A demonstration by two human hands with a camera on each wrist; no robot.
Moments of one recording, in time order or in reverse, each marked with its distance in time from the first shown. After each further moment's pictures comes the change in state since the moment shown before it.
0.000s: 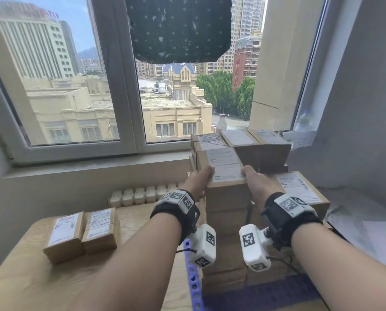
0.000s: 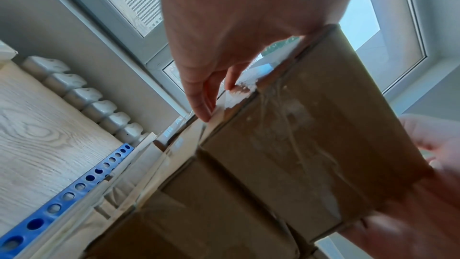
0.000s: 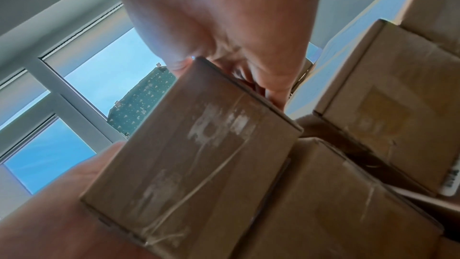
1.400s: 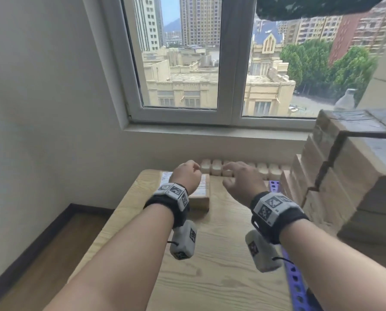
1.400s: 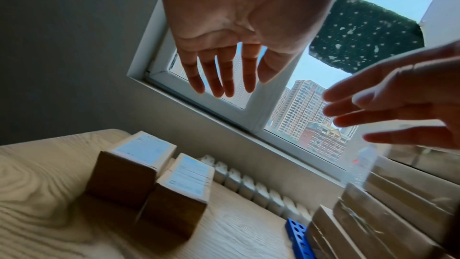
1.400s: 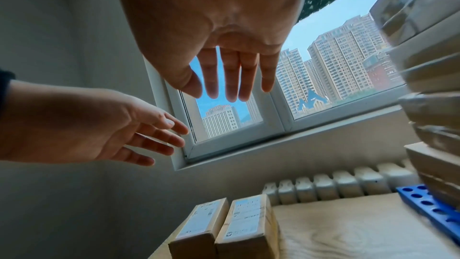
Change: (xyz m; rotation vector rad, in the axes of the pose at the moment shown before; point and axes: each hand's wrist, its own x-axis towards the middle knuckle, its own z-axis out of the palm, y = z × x) left_hand -0.065 -0.131 -0.281 0.650 0.537 -0.025; right_hand -0.062 -0.027 0.292 -0.642 -0.316 -0.785
